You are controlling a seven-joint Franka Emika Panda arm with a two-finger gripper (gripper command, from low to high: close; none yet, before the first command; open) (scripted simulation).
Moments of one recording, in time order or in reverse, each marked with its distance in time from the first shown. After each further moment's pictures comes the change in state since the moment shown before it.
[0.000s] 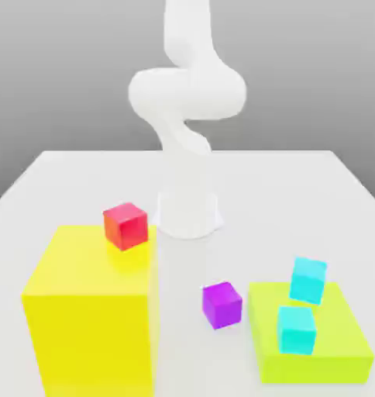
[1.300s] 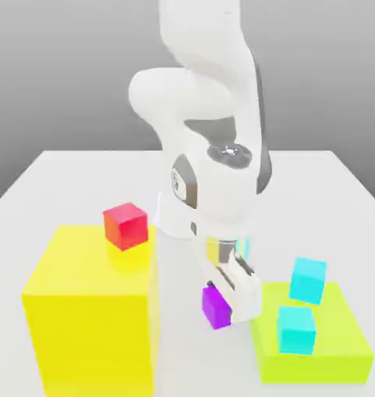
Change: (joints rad) arm 0.075 0.971 0.024 -0.530 -0.346 0.764 1.507
